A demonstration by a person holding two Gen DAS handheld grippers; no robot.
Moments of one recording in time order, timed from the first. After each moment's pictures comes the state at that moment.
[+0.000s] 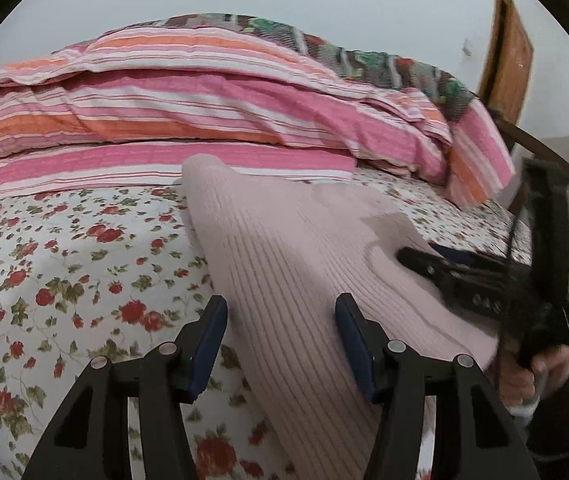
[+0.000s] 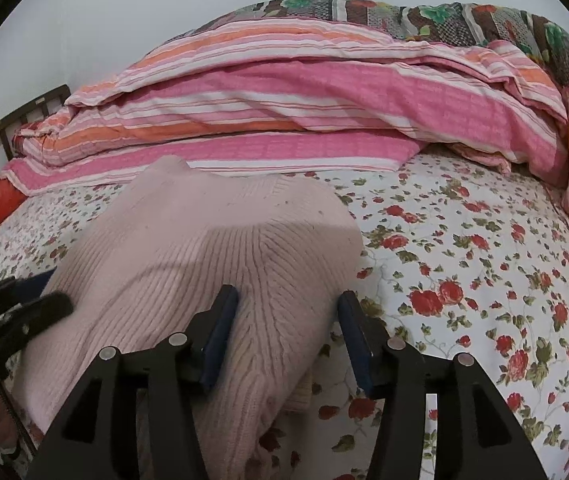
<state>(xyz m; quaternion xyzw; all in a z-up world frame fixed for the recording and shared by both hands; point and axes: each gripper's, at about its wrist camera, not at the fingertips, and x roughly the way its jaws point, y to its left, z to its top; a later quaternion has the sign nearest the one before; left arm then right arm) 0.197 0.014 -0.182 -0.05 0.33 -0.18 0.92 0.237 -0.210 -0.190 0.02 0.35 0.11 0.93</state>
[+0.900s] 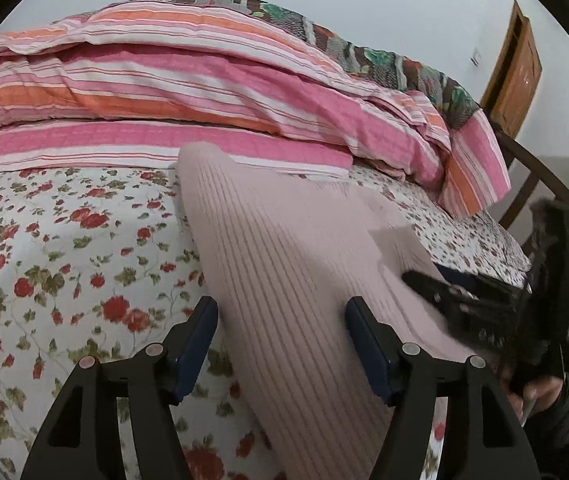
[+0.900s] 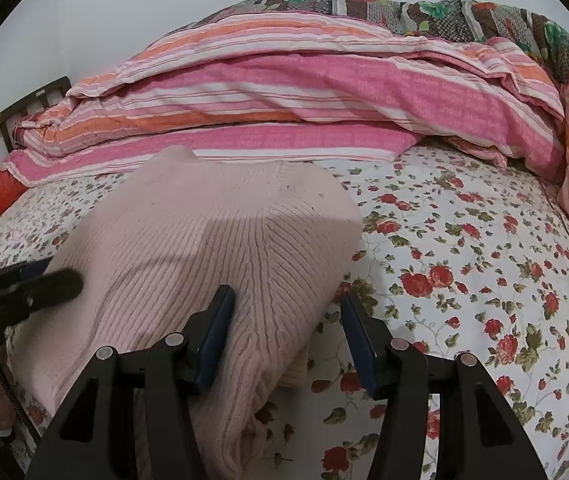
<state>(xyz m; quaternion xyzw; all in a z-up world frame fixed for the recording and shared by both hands) 0.222 0.014 -0.184 -0.10 0.37 -0.19 0.91 0.228 -0.213 -0.190 0.00 0.36 0.11 0.93</state>
